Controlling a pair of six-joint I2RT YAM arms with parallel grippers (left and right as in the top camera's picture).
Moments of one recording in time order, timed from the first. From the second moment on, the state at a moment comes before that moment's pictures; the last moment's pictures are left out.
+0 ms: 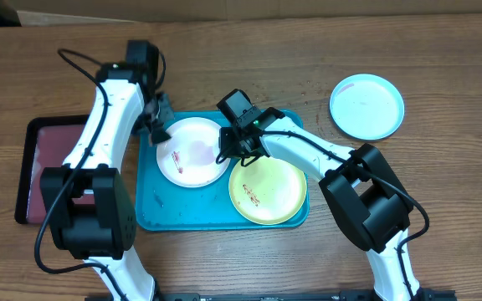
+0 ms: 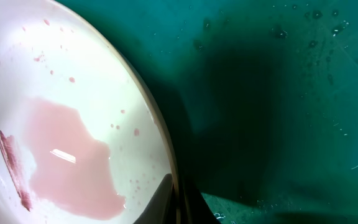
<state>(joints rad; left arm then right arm) -0.04 1.94 1.61 -1.06 -0.11 -0.41 0.69 2.18 1.56 -0.56 -0.15 0.67</state>
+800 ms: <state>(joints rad) -0.11 1.92 1.21 -0.78 0.20 -0.32 0.69 2.18 1.56 -0.55 -0.15 0.67</state>
